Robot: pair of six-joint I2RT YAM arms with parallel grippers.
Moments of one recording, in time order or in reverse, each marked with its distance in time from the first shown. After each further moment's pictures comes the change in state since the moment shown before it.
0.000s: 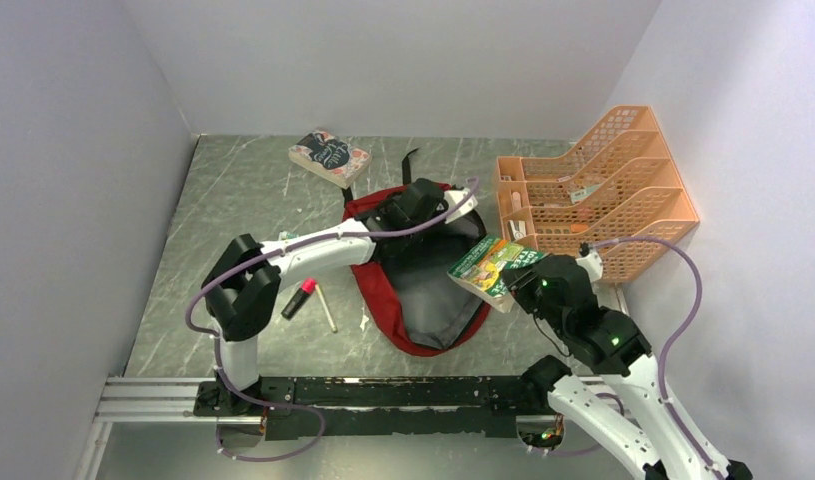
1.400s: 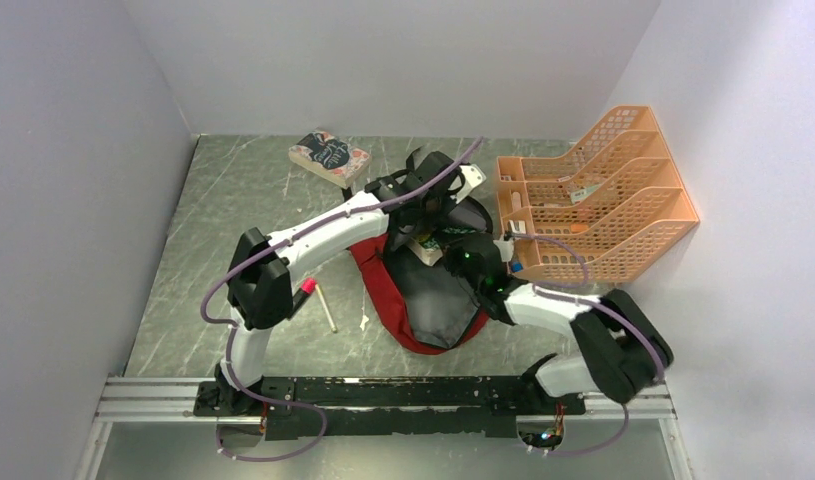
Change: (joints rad) left arm 0.023 0.151 0.449 -0.463 0.094 -0.248; right arm 0.004 0.790 -0.385 1.369 -0.094 0.392
